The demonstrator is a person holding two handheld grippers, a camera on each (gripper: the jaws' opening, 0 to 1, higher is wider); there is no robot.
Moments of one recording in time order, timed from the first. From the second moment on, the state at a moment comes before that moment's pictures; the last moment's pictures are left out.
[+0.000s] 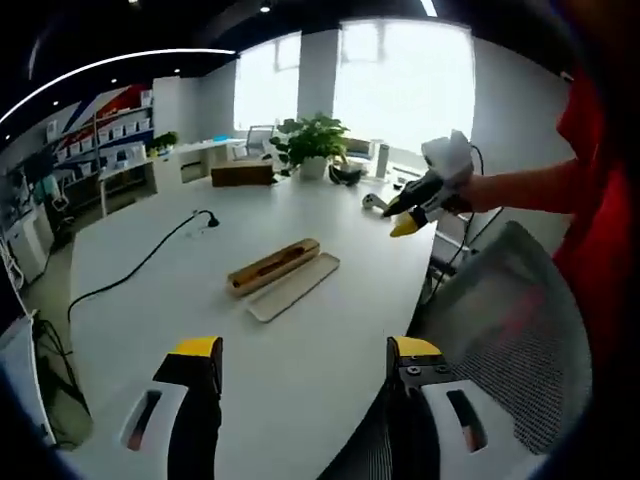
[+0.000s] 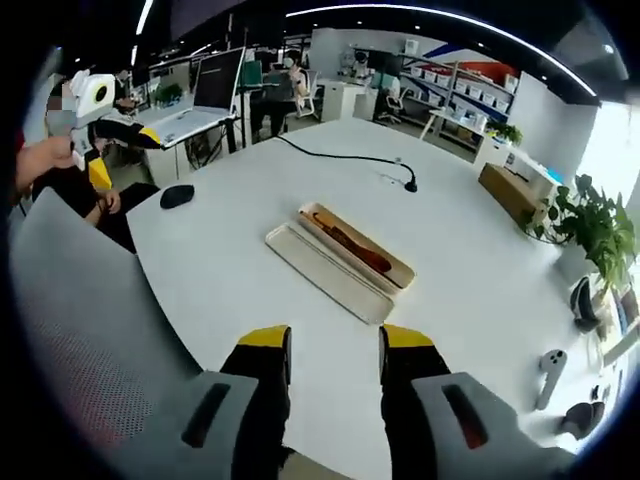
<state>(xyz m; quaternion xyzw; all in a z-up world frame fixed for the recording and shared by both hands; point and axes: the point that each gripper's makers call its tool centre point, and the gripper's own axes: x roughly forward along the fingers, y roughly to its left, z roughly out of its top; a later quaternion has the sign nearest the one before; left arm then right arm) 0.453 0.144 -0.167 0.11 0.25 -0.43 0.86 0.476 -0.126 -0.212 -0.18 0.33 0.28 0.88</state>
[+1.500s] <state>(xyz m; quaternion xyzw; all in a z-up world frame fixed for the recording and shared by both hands) 0.507 0.111 -0.199 0.12 0.24 -0.43 0.86 0.485 -0.145 -0.202 -0.27 0.34 0.23 0.87</state>
